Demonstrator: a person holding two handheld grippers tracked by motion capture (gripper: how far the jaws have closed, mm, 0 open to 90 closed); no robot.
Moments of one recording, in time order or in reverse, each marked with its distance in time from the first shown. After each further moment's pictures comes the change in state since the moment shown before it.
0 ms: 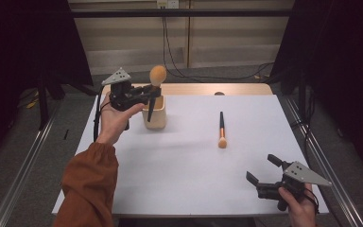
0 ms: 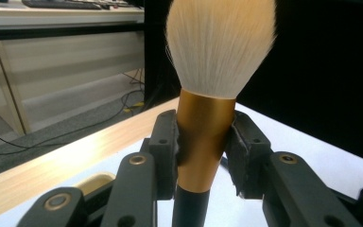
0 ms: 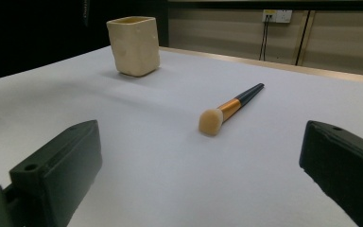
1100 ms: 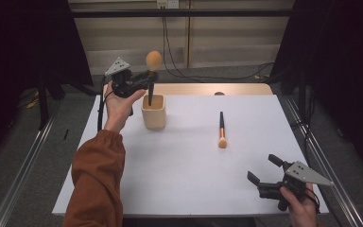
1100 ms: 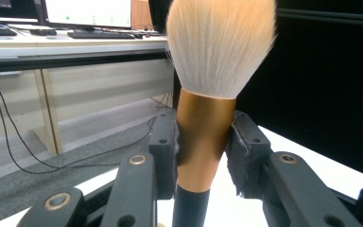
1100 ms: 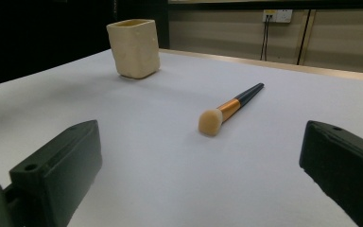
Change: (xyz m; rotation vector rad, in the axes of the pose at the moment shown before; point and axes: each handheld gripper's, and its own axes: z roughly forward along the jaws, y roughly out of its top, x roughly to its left) left arm 0.036 0.003 0.028 -0.093 0.102 0.014; right arm -0.003 -0.001 -0.001 -0.006 0.006 0.019
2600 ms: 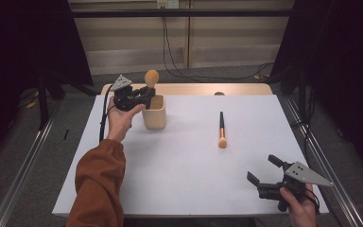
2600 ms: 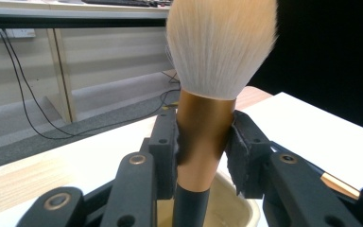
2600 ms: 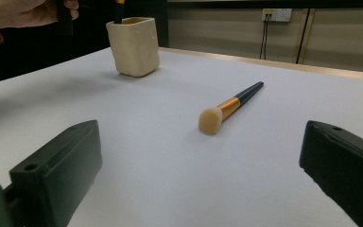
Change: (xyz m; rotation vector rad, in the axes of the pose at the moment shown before) left arm 0.017 -0.059 0.005 0.087 0.056 -0.036; right arm 0.002 0.000 0.000 0.004 -0.005 0.002
